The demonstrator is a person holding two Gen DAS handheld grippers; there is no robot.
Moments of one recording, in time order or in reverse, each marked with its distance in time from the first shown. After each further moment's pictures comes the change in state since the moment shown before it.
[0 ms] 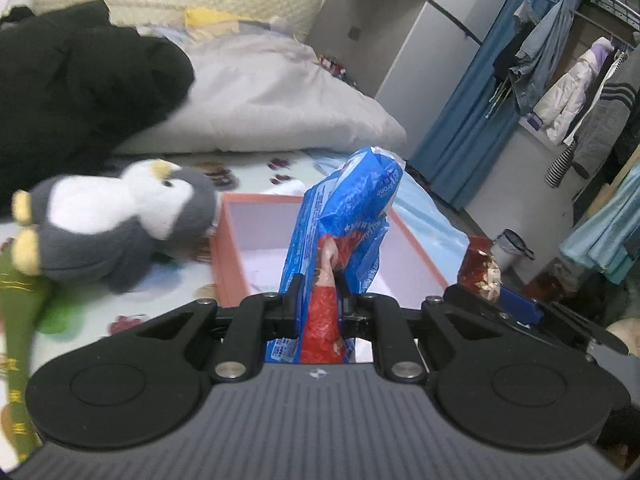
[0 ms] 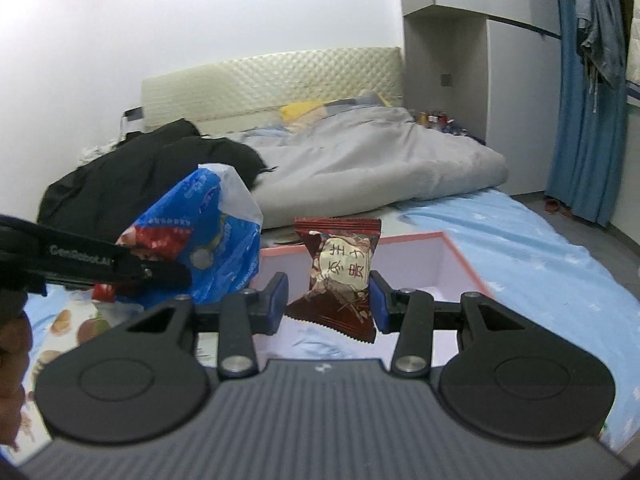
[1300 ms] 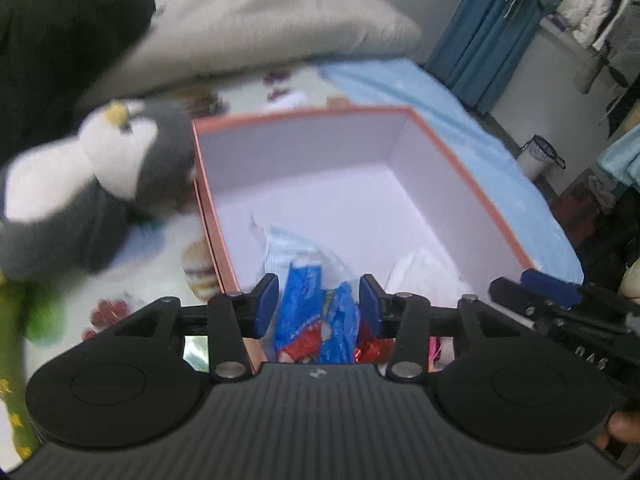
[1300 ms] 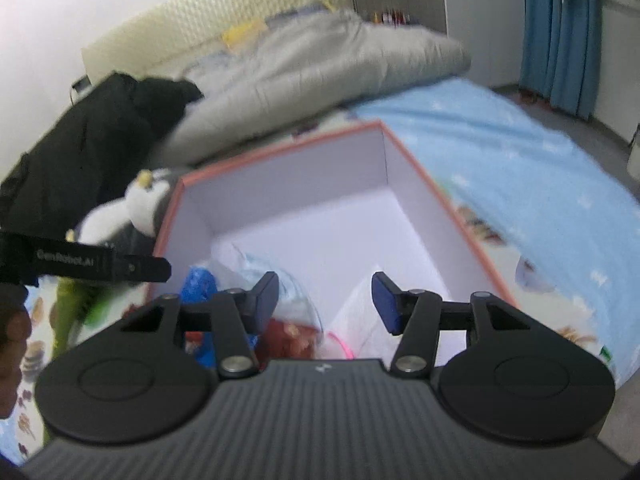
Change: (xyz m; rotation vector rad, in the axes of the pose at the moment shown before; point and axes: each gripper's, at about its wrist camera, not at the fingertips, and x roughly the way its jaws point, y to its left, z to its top) left arm 0.102 -0.012 0.002 0.129 0.255 0.091; right arm 0.047 -0.075 -0.026 0.176 0.254 -0.040
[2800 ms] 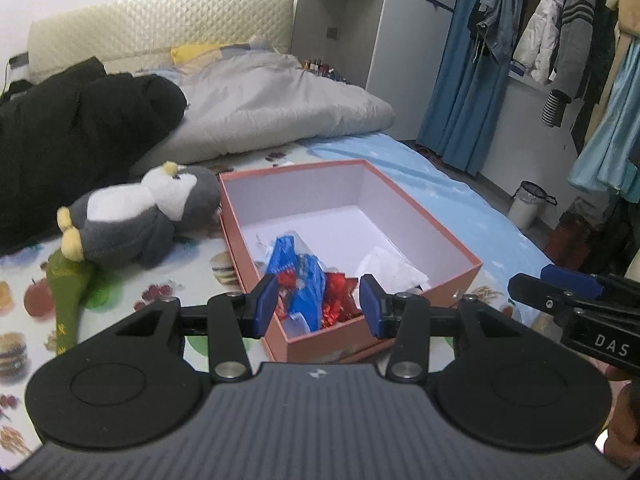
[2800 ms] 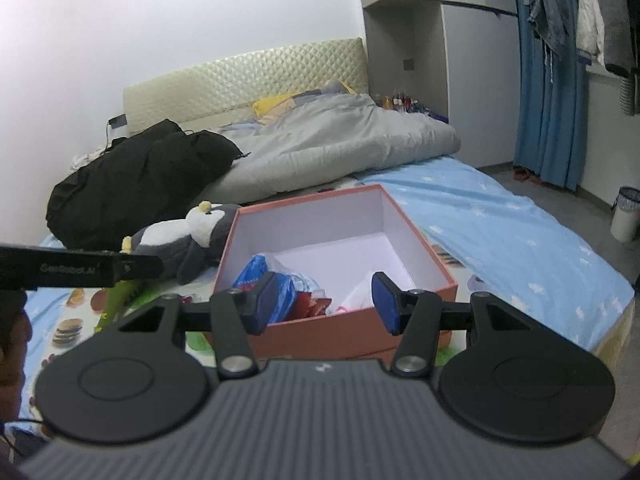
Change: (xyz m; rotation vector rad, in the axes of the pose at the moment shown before) left arm -0.168 -0.070 -0.151 0.071 -0.285 0.060; right arm -0.161 0.018 -0.085 -0.077 -0.230 0.005
